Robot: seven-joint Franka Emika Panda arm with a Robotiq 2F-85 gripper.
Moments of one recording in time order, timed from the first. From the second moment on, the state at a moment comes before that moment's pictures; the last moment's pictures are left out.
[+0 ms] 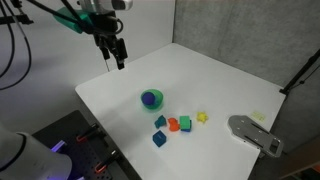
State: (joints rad) arm 0.00 -0.61 0.00 -2.52 -0.02 1.87 0.03
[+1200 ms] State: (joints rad) arm -0.01 -0.42 -0.04 -2.49 -0.02 2.06 -0.01
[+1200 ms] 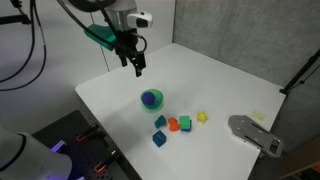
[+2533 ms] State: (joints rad) arm 0.01 0.28 0.03 -2.18 0.11 2.36 -0.11
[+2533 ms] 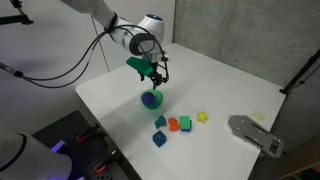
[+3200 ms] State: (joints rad) arm 0.01 0.55 0.06 -2.04 0.12 2.42 -0.11
